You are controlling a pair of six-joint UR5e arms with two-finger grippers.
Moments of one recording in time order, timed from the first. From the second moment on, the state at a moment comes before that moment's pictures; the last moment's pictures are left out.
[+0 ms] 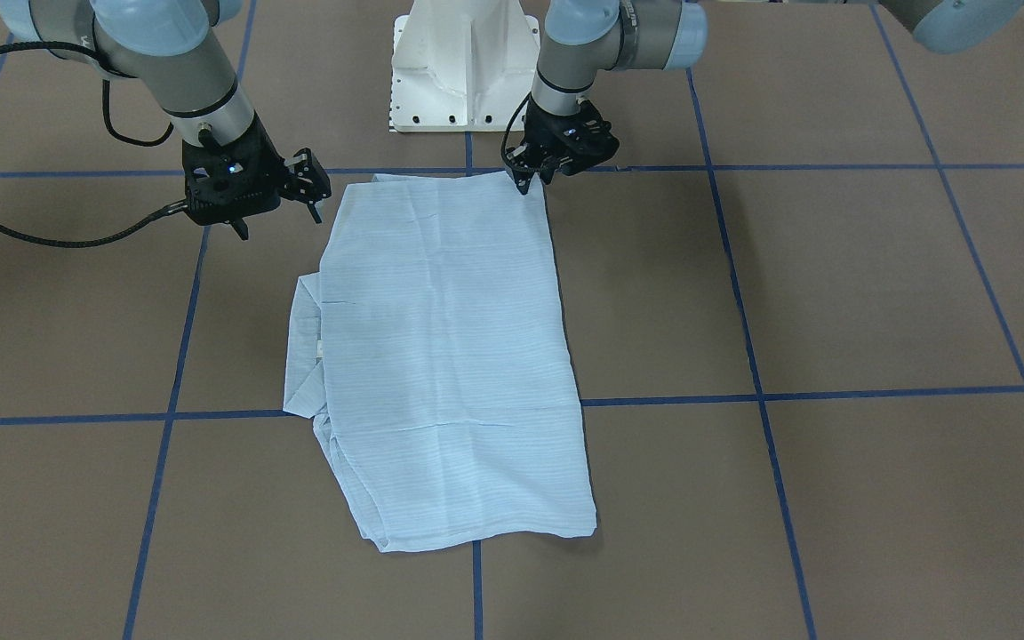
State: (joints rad) left arm -0.23 -2.03 -1.85 -1.74 -1.72 -1.96; right arm 0.63 -1.25 2.03 -1.57 1.98 0.94
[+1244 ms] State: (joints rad) left arm -0.22 -2.04 -1.84 -1.74 -1.72 -1.96; right arm 0.63 -1.26 2.03 -1.57 1.98 0.94
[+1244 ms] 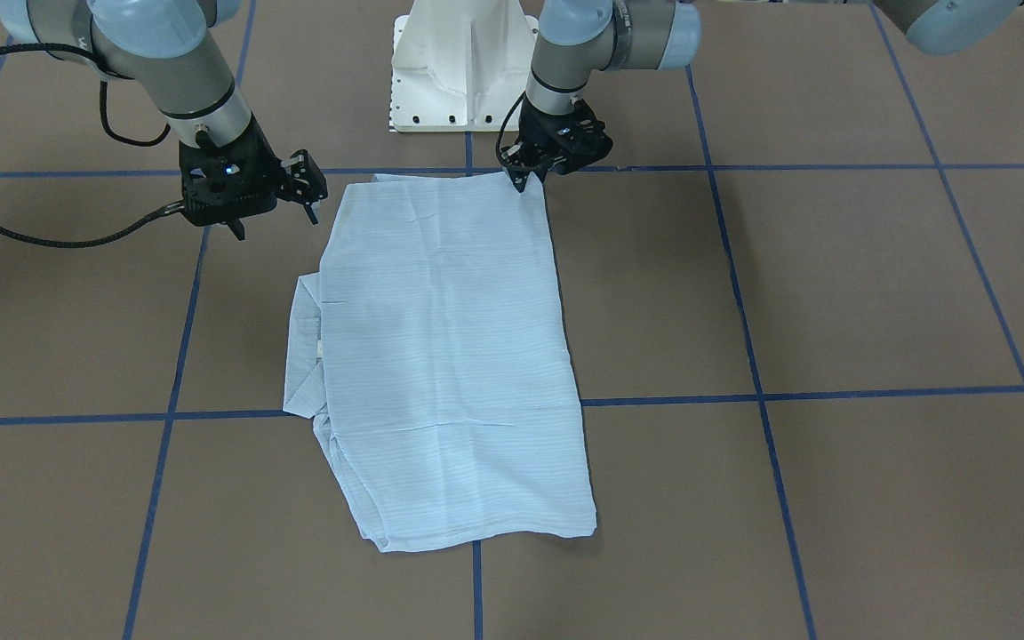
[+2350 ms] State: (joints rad) left arm -0.25 -2.04 -1.91 -1.74 -1.72 -1.95; right arm 0.56 -1.25 2.08 -1.56 1.98 1.30
